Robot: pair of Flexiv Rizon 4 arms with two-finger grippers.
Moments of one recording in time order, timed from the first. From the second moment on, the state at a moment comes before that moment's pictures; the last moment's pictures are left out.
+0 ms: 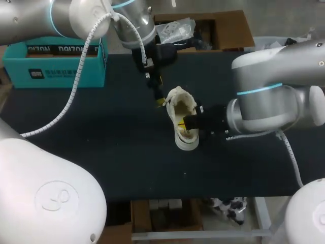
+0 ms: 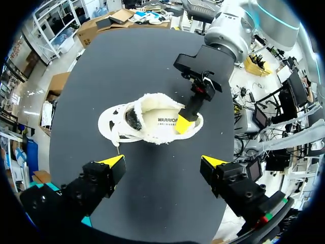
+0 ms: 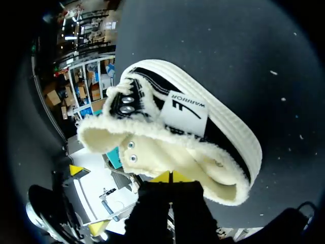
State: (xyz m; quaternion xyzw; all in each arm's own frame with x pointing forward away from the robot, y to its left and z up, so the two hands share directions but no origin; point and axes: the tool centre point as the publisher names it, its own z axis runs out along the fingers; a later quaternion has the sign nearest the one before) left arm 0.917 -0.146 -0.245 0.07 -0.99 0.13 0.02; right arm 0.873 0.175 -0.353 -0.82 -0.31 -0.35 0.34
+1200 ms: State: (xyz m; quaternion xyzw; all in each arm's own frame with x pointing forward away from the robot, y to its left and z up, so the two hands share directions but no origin) left arm 0.903 -0.171 -0.303 0.49 -0.87 0.01 0.12; right arm 0.821 0.031 -0.270 -0.68 -0.60 -0.25 0.34
